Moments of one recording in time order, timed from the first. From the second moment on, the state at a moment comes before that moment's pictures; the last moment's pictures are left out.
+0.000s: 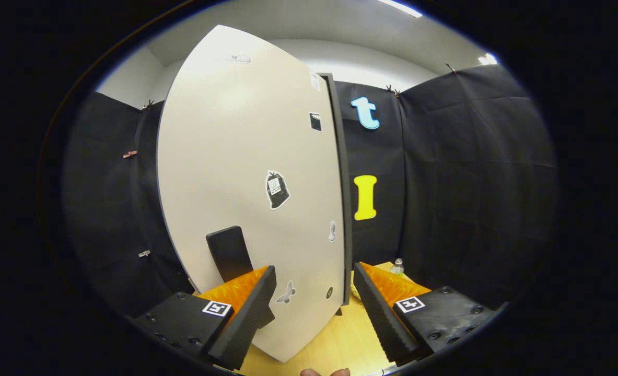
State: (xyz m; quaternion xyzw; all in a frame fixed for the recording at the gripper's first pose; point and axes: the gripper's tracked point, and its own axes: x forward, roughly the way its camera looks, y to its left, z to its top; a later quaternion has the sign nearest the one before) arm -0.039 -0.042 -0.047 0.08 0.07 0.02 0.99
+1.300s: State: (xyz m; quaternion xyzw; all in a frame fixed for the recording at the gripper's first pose) arm -0.016 0.013 -0.016 0.07 0.05 0.05 0.99
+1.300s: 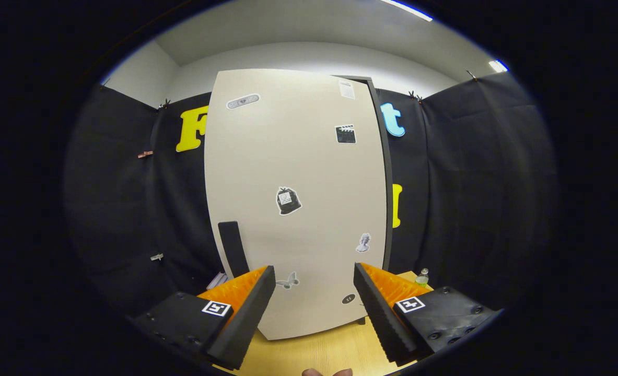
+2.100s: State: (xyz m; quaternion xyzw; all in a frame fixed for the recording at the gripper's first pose) arm -0.010 0.013 -0.006 0.07 0.05 0.05 1.00
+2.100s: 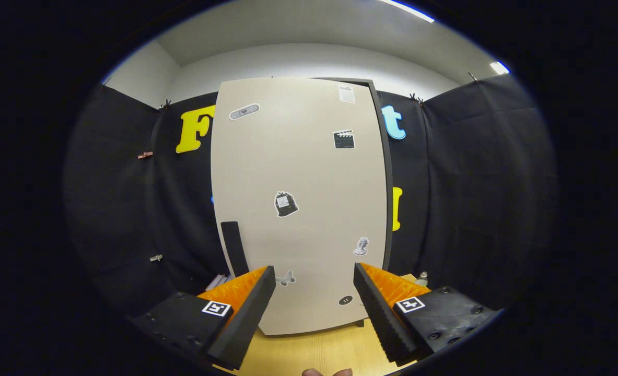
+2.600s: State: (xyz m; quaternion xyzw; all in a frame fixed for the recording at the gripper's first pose) arm -0.008 0.013 -0.011 0.07 0.05 0.05 0.99
